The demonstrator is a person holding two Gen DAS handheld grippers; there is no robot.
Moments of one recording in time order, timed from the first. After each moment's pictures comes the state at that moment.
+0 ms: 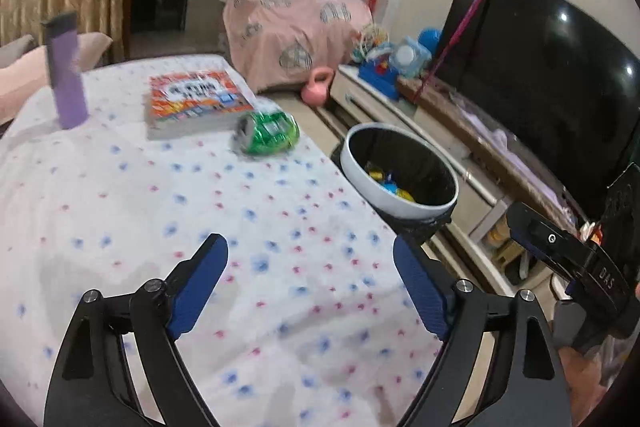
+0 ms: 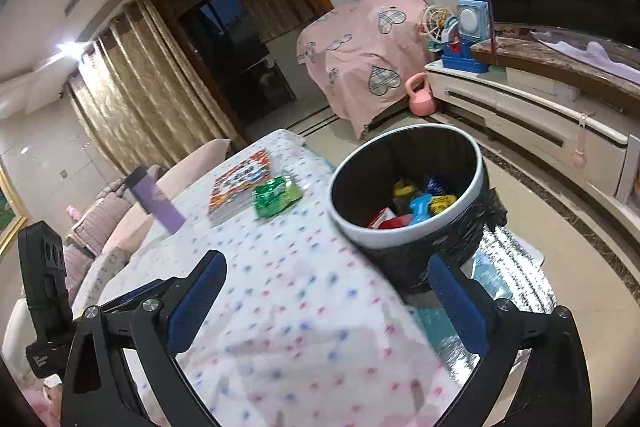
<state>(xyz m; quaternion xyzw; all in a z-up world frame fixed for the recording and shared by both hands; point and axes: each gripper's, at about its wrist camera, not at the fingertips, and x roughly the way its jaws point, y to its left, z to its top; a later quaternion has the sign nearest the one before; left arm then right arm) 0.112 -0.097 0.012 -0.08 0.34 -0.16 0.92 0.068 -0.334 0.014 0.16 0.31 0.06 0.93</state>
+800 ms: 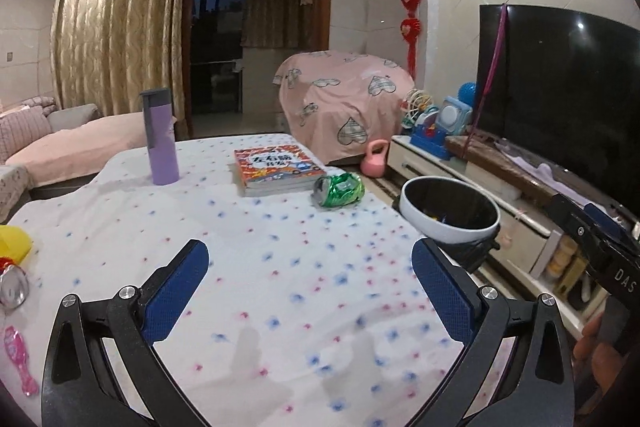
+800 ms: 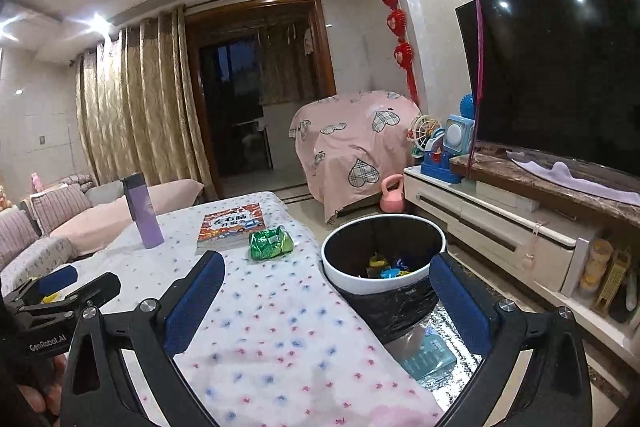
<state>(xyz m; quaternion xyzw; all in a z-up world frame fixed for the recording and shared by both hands) 0.035 -0.068 0.015 -0.02 0.20 -0.05 0.98 -0.010 -0.274 0.038 0.02 0.16 -0.01 0.99</state>
